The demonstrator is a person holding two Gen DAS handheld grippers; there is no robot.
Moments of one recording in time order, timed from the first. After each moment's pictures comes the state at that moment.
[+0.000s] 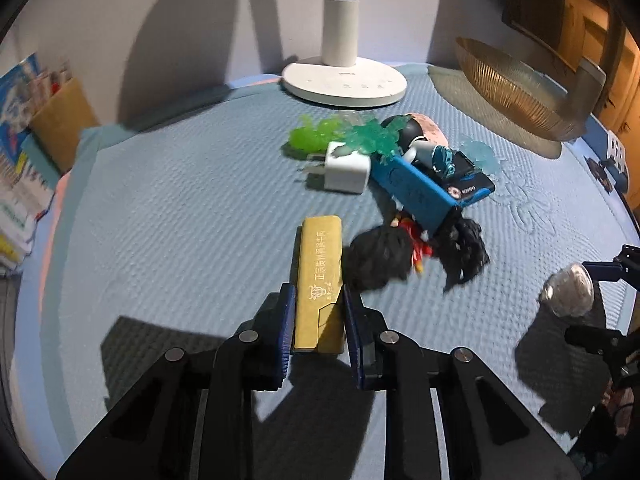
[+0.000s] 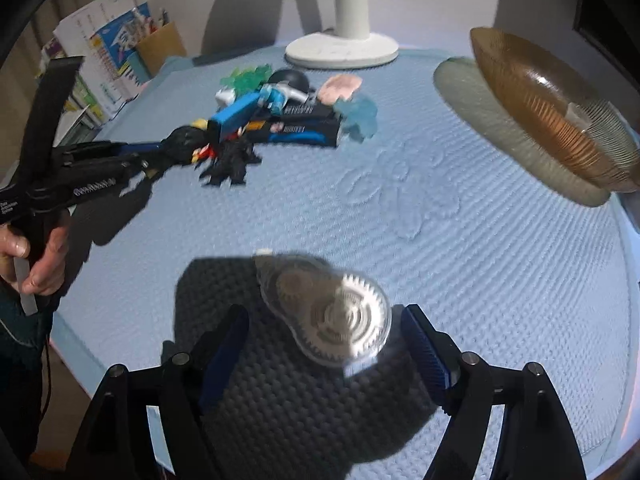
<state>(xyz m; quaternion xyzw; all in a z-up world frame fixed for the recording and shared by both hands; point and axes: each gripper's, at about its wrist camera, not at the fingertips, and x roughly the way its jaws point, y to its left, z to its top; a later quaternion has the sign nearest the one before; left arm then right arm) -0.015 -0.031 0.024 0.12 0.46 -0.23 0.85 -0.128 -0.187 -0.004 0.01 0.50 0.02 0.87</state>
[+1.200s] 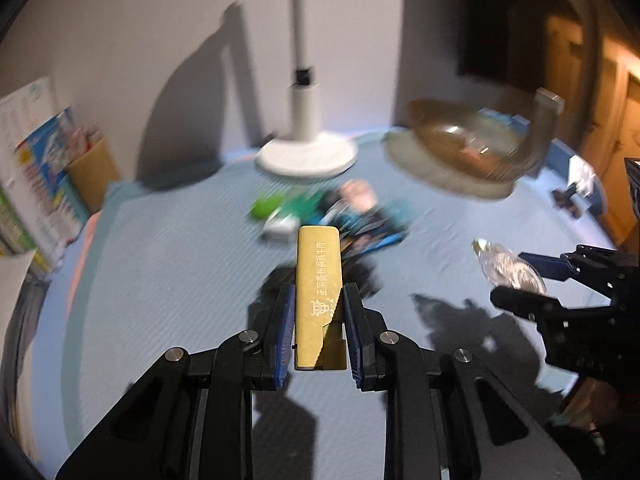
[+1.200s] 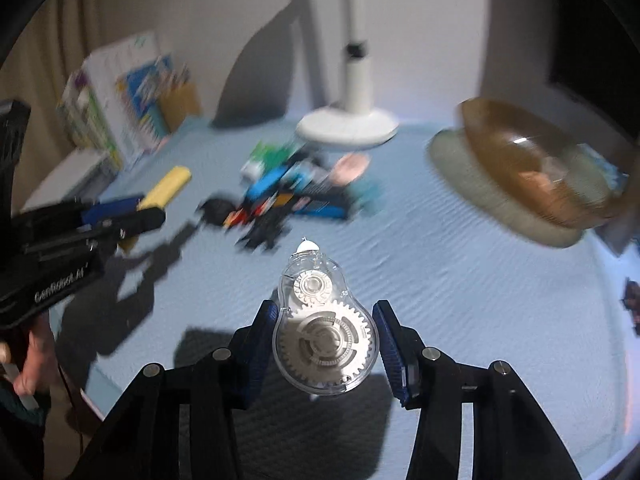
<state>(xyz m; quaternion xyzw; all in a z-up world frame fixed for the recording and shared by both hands) -0.091 -0.066 0.096 0.10 0.35 -0.25 0.90 -0.156 -0.189 0.053 0.03 0.36 -0.03 0.93</state>
